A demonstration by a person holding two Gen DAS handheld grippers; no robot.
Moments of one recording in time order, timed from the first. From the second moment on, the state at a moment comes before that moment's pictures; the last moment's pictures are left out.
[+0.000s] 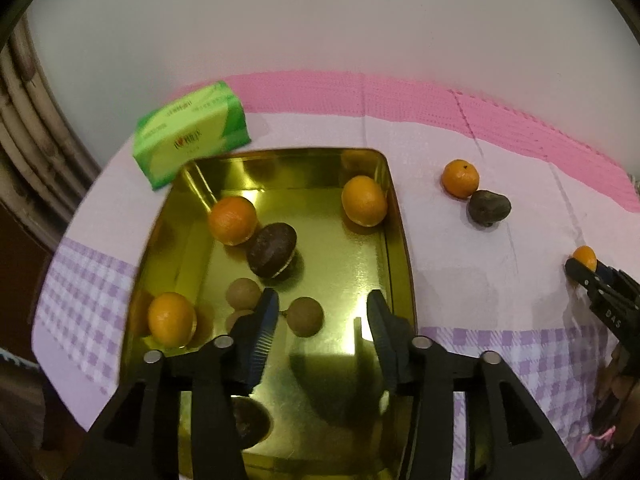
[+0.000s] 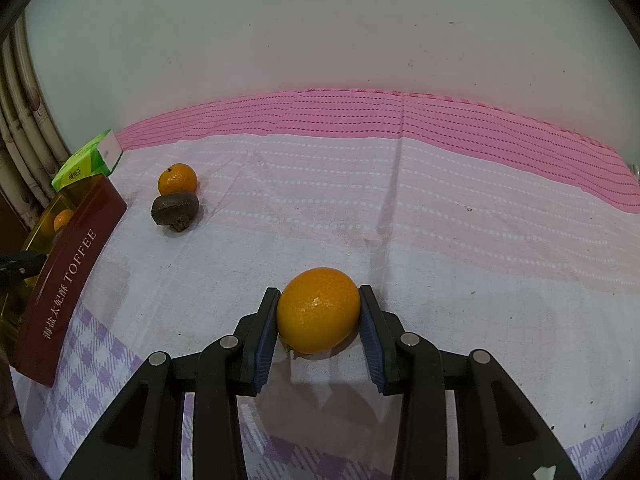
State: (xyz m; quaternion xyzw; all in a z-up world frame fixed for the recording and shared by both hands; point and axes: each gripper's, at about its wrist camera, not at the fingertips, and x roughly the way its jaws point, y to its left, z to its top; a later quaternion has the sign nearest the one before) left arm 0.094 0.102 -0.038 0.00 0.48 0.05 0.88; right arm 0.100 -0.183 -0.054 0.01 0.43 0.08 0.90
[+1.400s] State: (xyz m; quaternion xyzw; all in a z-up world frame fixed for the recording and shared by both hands) left arm -0.027 0.197 0.008 -0.06 0.43 0.21 0.88; right arm 0.037 0.041 0.025 -0.04 0.42 0.34 0.84
